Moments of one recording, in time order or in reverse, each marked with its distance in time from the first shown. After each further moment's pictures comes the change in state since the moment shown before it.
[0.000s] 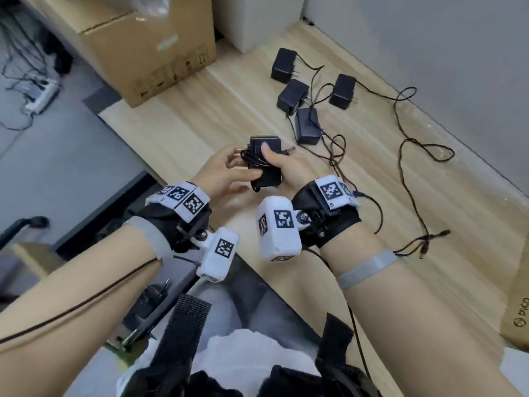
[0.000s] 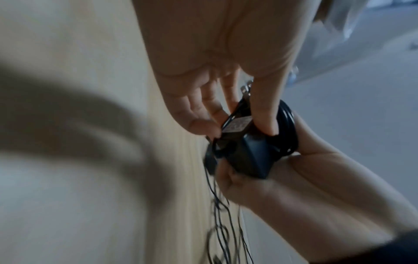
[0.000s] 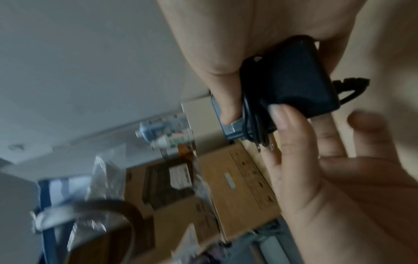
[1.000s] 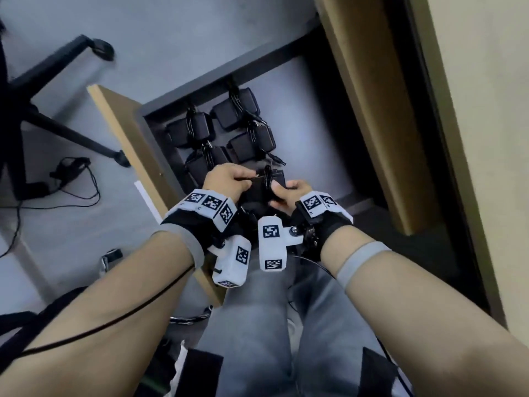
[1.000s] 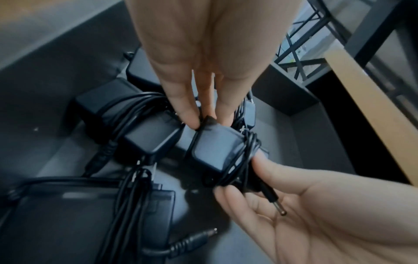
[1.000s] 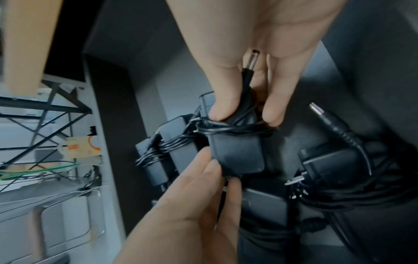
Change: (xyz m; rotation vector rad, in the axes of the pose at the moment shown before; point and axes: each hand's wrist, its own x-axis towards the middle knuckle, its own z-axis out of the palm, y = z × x) left_hand -0.053 -0.277 -0.260 0.448 0.496 -0.454; right_hand 0.100 0.369 0.124 -0.469 0.098 0.684
